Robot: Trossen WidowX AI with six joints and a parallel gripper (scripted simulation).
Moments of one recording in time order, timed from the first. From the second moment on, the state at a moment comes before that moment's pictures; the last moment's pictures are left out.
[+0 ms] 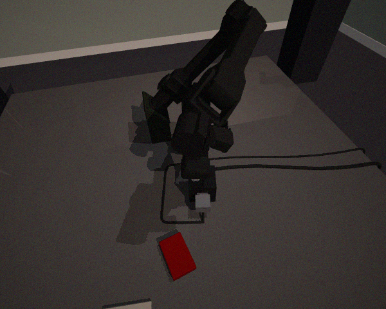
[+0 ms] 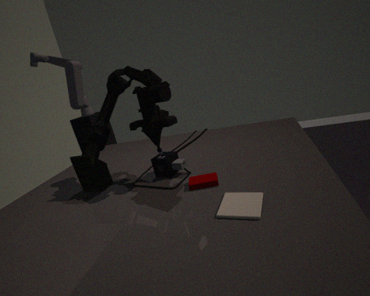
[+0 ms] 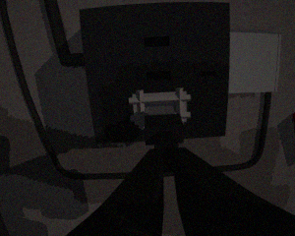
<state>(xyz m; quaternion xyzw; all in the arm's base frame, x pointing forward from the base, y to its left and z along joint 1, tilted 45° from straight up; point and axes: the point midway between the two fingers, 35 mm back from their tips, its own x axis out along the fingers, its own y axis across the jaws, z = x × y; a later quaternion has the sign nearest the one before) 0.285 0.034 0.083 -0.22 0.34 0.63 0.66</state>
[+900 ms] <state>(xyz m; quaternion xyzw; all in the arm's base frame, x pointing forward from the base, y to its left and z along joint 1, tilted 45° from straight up) 0.285 0.035 0.079 -0.23 0.34 0.63 0.66</state>
